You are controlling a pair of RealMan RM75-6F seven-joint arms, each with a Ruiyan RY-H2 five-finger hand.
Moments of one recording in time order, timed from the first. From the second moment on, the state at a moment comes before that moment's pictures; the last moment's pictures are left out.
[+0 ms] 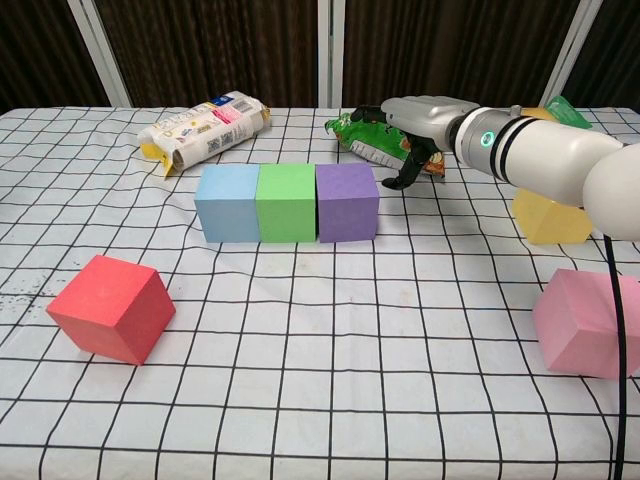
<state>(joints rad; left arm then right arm) -0.22 -1.32 -0.13 -1.30 1.42 1.38 -0.41 0.99 -1.79 0.24 -0.97 -1.02 0.70 -0.21</state>
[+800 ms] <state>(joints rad) -0.21 -1.32 -0.12 -1.30 1.42 1.38 -0.41 0.98 -1.84 0.27 -0.92 -1.07 0.71 -0.12</state>
